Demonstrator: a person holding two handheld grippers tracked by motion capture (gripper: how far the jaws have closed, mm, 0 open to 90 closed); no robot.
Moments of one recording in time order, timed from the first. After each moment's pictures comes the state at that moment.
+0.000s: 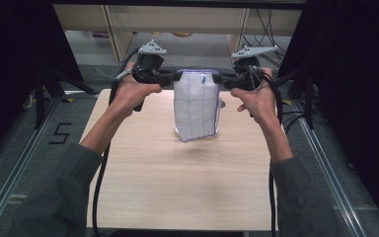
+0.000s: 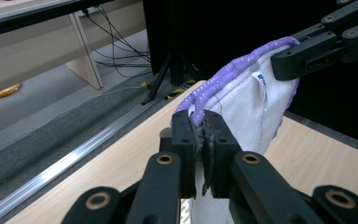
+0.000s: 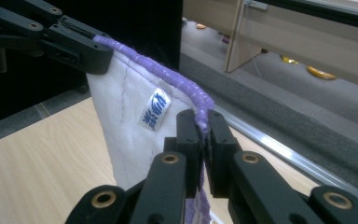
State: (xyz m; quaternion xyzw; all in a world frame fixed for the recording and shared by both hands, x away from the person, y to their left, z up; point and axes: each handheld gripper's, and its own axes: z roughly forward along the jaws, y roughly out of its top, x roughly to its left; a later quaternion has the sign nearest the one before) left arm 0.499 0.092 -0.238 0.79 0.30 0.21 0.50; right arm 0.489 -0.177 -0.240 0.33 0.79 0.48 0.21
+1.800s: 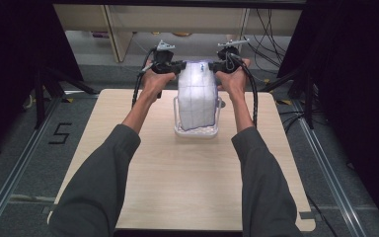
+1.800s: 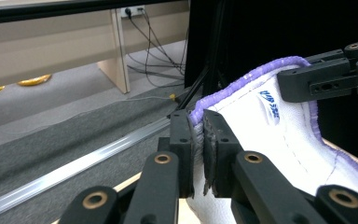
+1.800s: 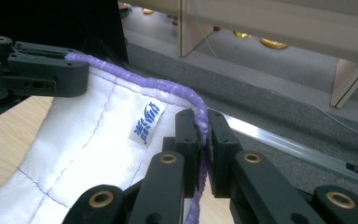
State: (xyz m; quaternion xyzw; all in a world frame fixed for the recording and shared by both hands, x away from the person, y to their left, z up) left arm 0.622 0.073 -0.319 0.74 0.37 0.23 0.51; right arm 0.619 -0.158 -0.302 0.43 0.76 0.43 0.23
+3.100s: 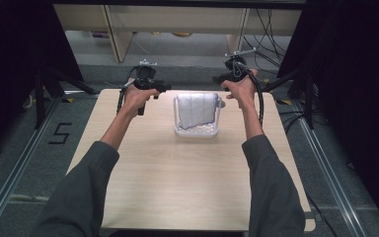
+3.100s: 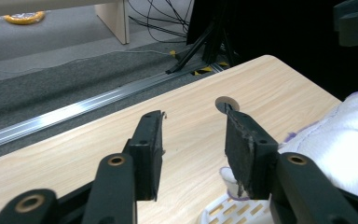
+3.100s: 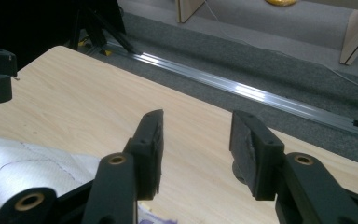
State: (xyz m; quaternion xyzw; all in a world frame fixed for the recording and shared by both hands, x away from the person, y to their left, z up) left arm 0.595 0.128 -0.356 0.75 0.43 0.17 0.47; right arm 0.607 -0.183 -0.320 0.47 0.77 0.39 0.19
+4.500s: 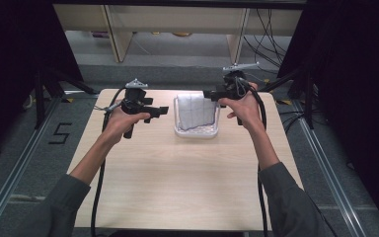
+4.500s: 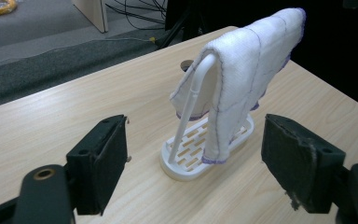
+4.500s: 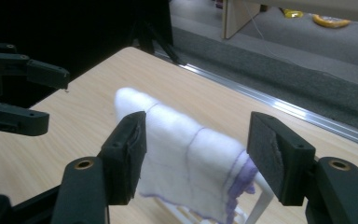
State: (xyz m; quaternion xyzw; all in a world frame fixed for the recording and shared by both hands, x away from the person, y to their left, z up) left arm 0.510 0.145 -0.363 0.77 0.40 0.14 0.48; right arm 0.530 -0.170 -0.313 0.40 0.78 0.45 0.15
